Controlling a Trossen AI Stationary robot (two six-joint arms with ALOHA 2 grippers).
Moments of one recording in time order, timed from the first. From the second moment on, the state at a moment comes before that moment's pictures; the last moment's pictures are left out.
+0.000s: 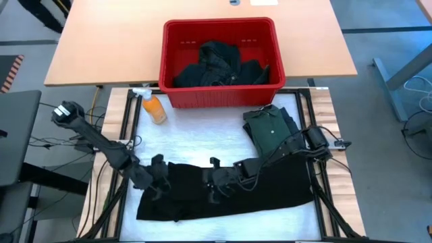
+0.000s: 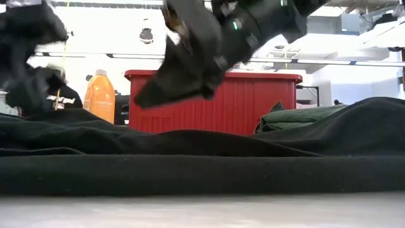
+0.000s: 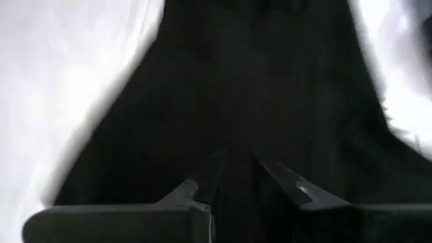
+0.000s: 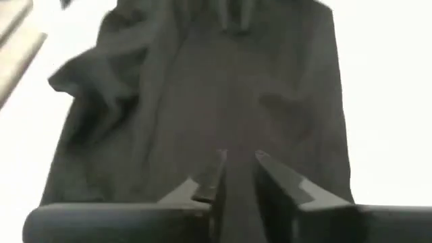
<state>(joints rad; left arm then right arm) -0.65 1.08 0.44 -0.17 -0.37 -0.71 0.32 2.04 1.27 0.21 0.21 0.26</state>
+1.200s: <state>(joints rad) -1.03 1.16 0.60 -0.31 -0.43 -1.41 0.35 1.97 1.27 0.05 0.31 0.28</state>
